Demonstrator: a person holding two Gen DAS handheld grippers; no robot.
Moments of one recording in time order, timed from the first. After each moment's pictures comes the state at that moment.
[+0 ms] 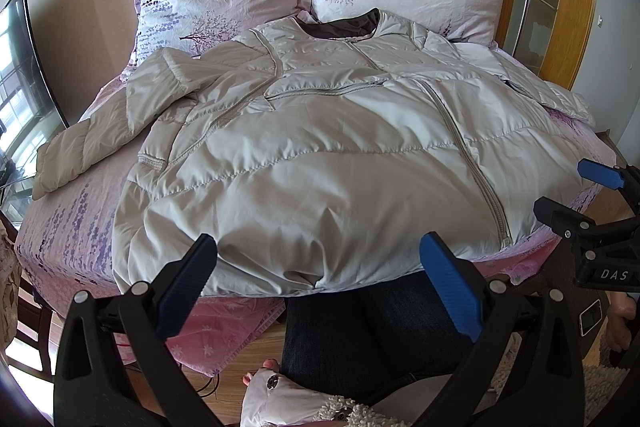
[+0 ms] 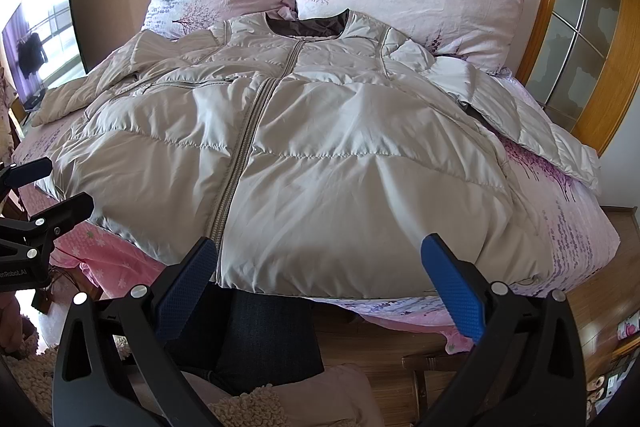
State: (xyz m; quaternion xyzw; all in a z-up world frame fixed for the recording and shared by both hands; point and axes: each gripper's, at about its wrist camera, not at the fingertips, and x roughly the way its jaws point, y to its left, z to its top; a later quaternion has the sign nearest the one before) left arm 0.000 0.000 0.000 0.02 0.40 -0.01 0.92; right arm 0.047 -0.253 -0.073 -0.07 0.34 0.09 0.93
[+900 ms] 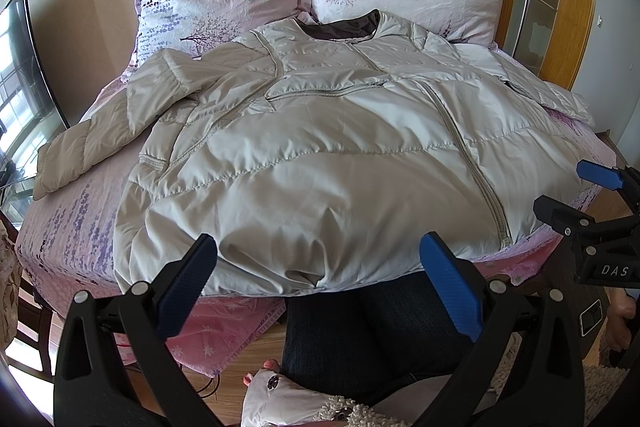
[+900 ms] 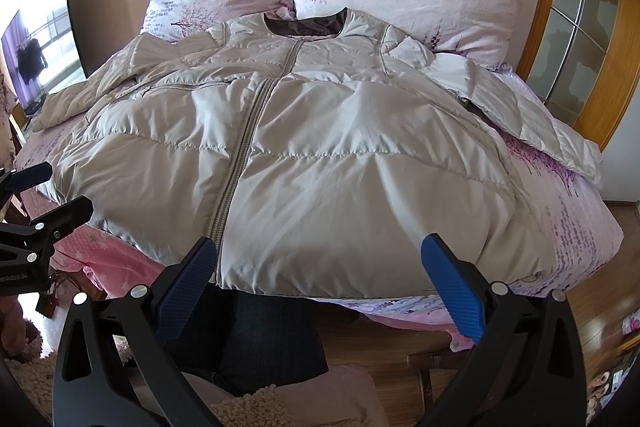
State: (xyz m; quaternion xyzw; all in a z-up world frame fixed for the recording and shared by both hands) left arm 0.000 0.000 0.000 0.02 0.40 -0.01 0.92; right arm 0.049 -0.253 -0.074 -0.06 0.34 0.10 0.93
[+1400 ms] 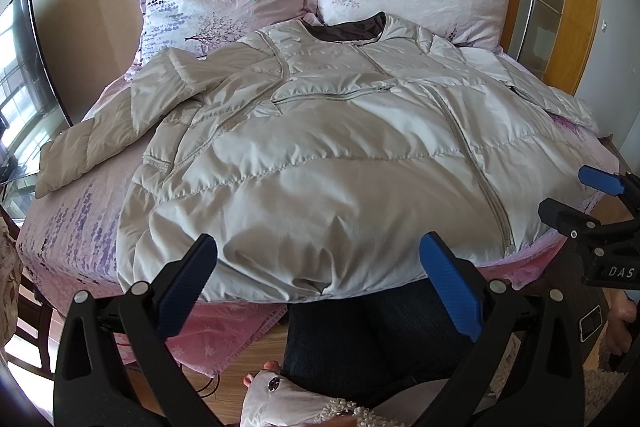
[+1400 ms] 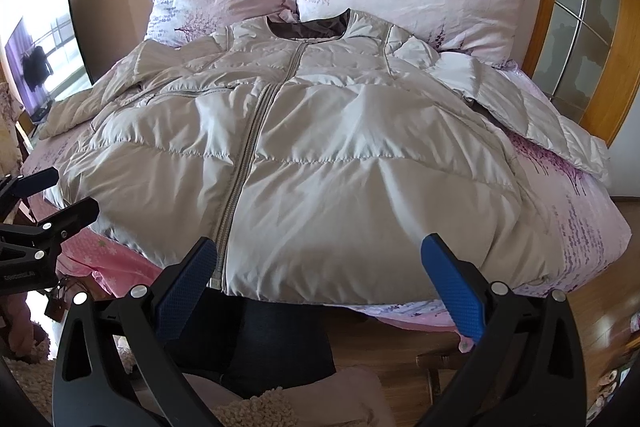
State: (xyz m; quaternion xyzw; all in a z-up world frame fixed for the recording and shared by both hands) left arm 0.004 0.005 0.004 0.01 0.39 0.00 0.92; right arm 0.054 -0.255 -0.071 -0.04 0.34 0.11 0.93
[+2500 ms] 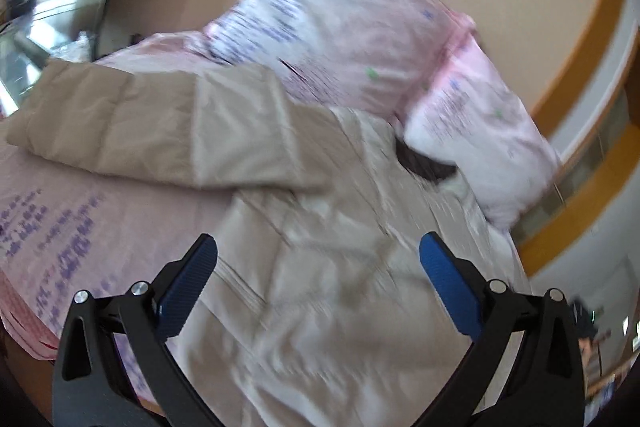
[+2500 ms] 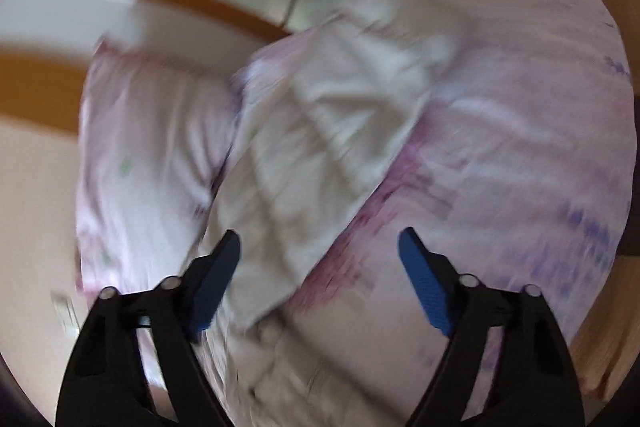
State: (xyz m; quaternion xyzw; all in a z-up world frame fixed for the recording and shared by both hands) left arm 0.077 0.187 0.025 -0.29 0.28 0.04 0.92; right arm 0.202 -0.608 -0.113 0.59 0.26 -0.10 0.76
